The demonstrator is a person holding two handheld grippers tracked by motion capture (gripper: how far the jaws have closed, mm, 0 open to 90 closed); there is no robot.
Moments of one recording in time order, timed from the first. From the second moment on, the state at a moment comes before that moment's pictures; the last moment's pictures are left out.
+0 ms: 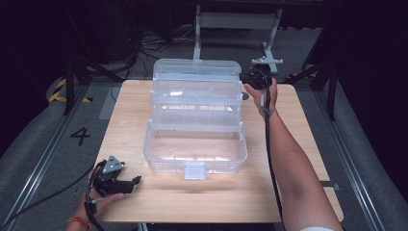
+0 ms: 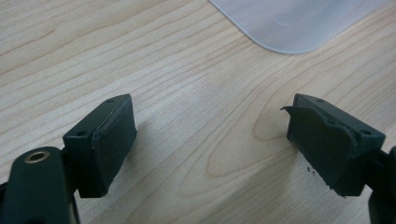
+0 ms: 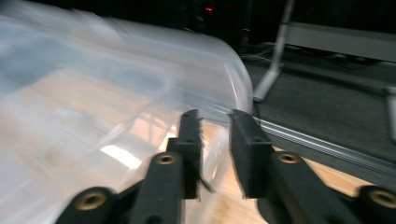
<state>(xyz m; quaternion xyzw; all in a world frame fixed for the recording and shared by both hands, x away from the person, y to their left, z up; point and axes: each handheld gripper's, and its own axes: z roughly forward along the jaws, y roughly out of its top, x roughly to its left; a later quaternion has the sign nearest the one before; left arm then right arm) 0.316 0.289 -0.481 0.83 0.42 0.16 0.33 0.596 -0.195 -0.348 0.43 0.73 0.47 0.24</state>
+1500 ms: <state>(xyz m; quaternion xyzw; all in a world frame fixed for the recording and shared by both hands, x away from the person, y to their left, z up) 0.315 0.289 -0.481 0.83 0.43 0.16 0.33 0.547 -0.205 -0.330 0.36 0.78 0.42 0.30</state>
